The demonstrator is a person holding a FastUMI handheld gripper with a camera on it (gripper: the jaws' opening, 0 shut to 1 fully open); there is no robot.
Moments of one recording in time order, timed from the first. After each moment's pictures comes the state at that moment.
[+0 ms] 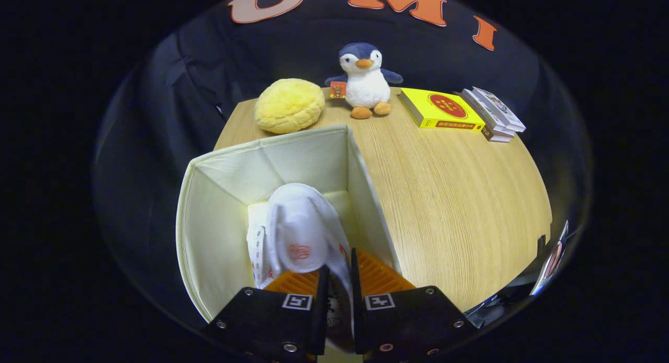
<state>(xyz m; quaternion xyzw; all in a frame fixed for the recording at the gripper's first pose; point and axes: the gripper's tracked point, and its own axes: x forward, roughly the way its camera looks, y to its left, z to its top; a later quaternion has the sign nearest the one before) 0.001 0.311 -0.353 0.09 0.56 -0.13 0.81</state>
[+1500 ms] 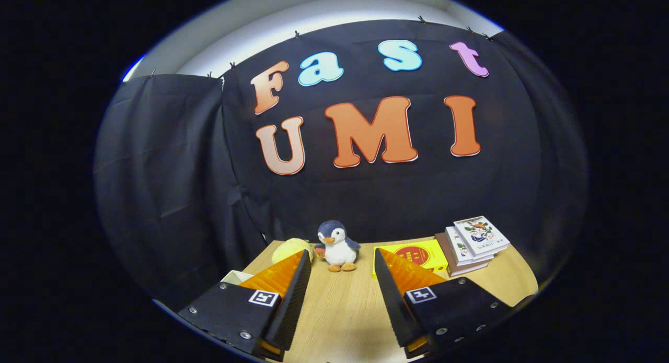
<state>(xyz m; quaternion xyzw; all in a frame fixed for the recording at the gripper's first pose) 0.012 0.042 -0.101 0.12 0.15 -0.01 0.98</state>
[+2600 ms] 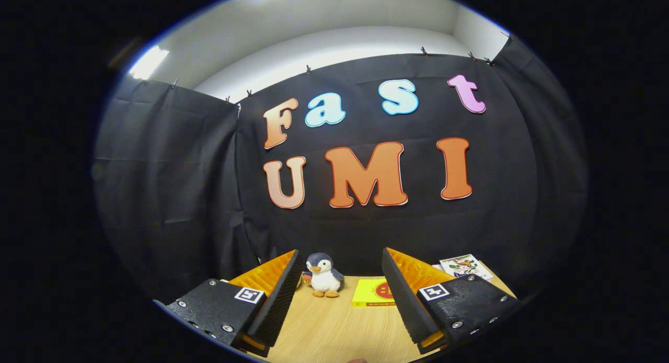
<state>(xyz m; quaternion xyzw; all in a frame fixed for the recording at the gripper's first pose) -0.016 -0.011 -0.068 0.08 0.04 0.00 1.00</state>
